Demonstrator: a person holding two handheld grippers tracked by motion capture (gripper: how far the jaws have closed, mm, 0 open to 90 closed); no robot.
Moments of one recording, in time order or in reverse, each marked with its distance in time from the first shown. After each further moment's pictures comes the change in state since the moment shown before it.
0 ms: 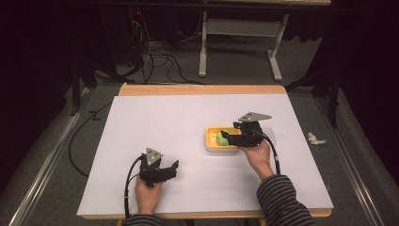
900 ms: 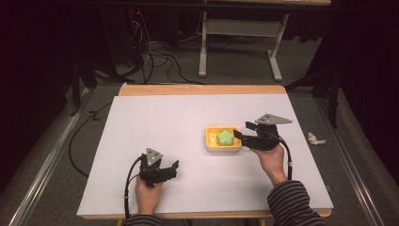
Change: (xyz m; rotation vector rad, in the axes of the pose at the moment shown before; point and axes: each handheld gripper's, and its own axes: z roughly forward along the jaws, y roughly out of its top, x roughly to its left) left arm 0.000 -0.001 0.000 -0.002 0.002 0.012; right arm -0.013 -0.009 -0.044 -0.085 -0.024 0.023
